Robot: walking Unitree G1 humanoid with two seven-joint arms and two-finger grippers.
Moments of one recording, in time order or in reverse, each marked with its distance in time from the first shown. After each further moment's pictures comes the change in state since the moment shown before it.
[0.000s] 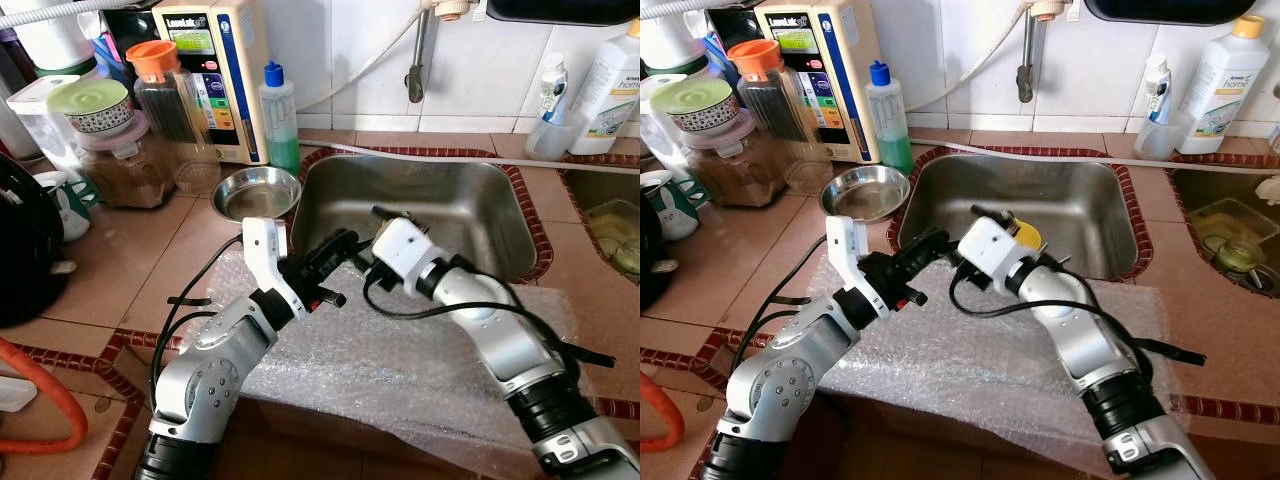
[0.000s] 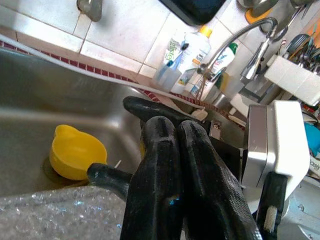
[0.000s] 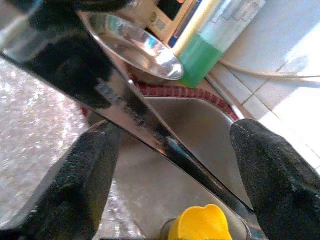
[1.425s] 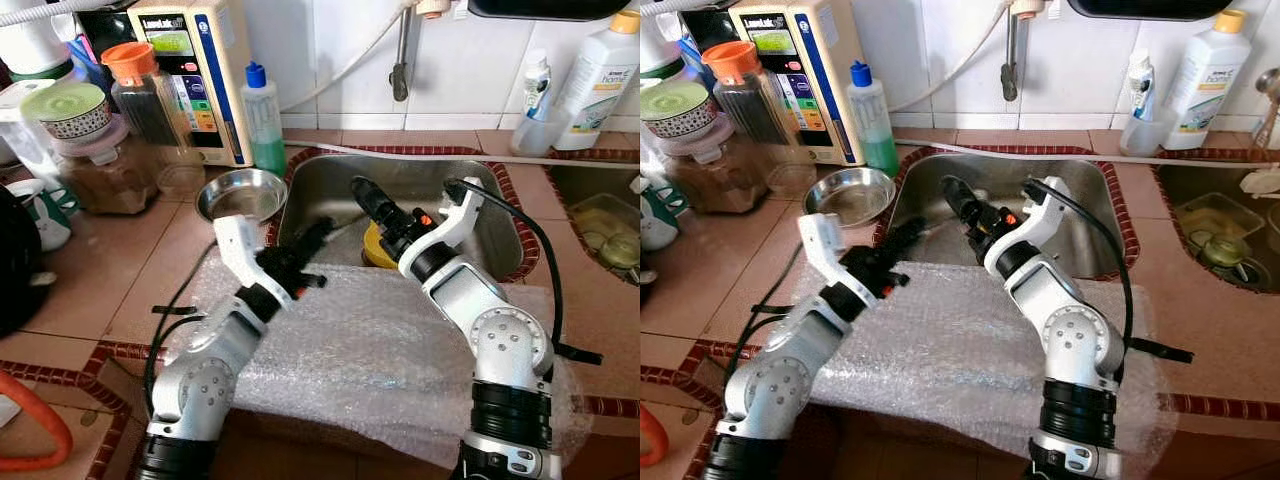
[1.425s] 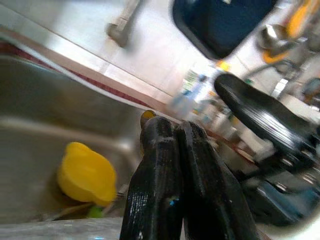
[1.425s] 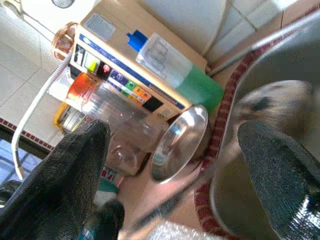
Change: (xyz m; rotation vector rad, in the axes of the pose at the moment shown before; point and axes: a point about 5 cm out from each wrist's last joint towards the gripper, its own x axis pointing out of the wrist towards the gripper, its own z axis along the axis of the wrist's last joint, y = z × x) left arm -0.007 0.019 0.012 -0.067 -0.155 0.135; right arm -0.005 -0.010 0.044 1.482 -0.225 -0.143
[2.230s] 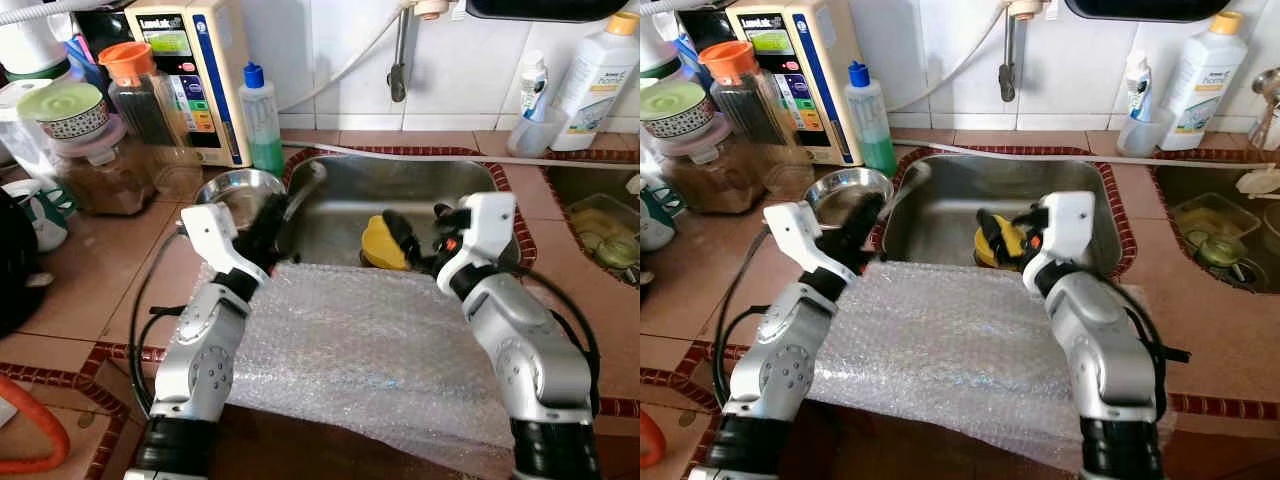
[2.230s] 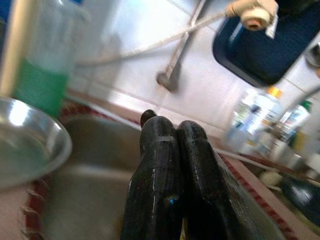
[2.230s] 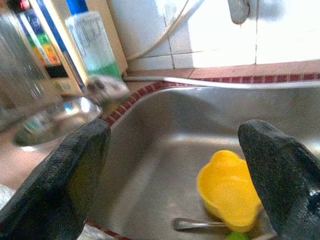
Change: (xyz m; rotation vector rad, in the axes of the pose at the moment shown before) left arm 0.003 0.021 0.012 0.158 -0.119 0.096; right arm -0.029 -0.026 0.020 -0.646 -0.045 -0.185
